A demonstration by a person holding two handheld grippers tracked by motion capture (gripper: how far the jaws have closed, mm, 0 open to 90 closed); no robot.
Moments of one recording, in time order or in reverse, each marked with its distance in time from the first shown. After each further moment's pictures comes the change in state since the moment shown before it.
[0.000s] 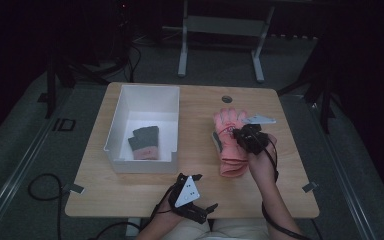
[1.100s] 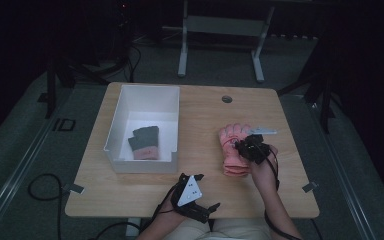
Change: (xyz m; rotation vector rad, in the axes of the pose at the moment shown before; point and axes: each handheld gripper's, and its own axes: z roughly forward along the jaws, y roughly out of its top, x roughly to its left) left arm 0.000 0.003 0.006 -0.005 0.006 -0.035; right arm -0.021 -0.045 0.027 0.077 0.004 0.061
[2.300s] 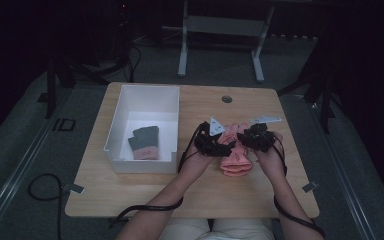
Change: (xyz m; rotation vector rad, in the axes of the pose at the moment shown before) left arm 0.090 0.112 0.086 0.129 0.193 -0.124; right arm -0.026 0.027 0.005 -0.015 0.059 -0.092
